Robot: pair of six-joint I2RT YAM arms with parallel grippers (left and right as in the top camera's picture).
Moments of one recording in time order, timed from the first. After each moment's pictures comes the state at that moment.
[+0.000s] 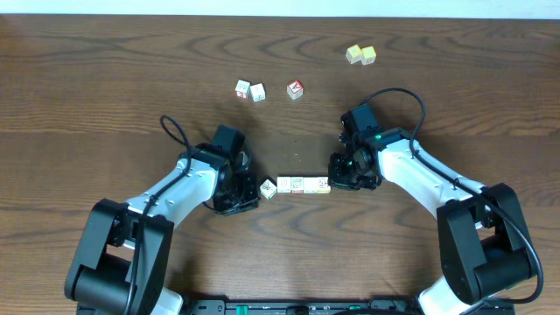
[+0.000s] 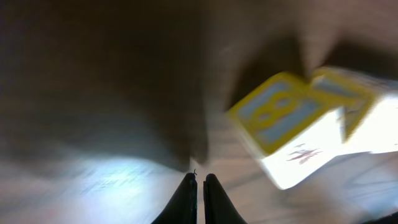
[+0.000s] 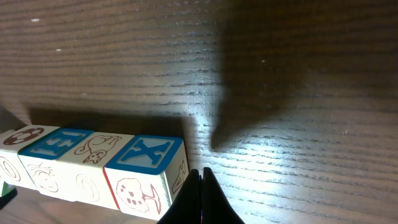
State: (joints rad) left arm -0.36 1.68 0.84 -0.62 0.41 -0.60; right arm 0.38 1.78 1.03 -0.68 -0.26 0.52
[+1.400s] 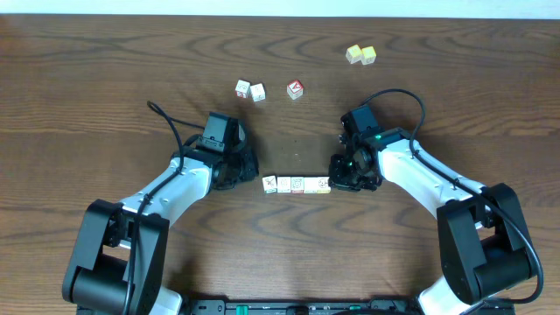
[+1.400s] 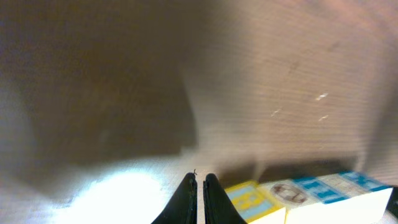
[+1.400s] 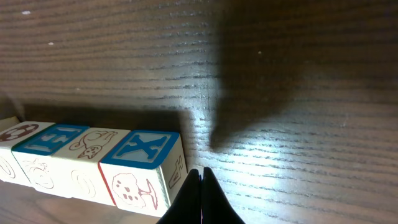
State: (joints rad) left arm -0.31 1.68 0.84 -0.31 0.31 -0.55; right arm 0.38 1.78 1.03 -0.69 -0.26 0.52
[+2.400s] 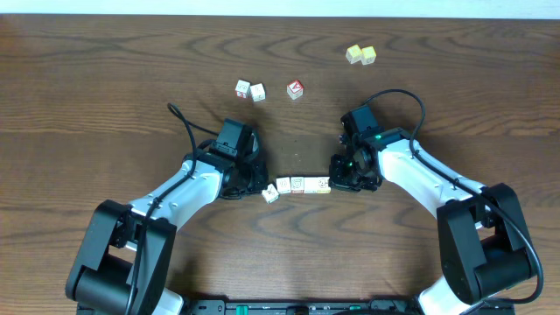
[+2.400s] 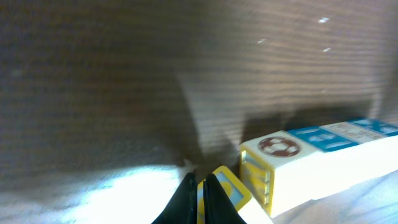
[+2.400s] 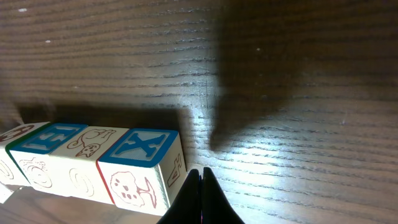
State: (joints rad) left arm -0.39 1.68 0.84 -0.43 0.34 -0.51; right arm 0.38 1.78 1.03 -0.70 -0.26 0.52
